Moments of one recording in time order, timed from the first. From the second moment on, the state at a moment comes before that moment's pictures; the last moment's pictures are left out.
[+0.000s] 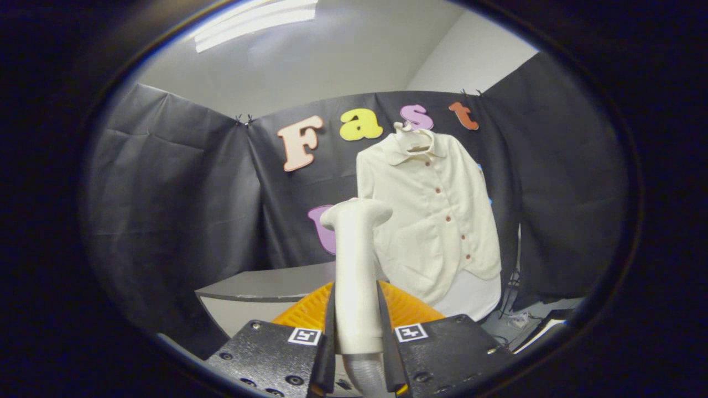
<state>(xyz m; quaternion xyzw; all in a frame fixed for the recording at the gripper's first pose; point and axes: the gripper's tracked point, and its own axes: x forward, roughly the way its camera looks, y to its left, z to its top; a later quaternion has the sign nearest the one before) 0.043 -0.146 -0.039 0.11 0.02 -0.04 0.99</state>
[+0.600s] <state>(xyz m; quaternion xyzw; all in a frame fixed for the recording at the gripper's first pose) 0.033 -0.028 -0.010 0.07 0.02 0.01 1.00</state>
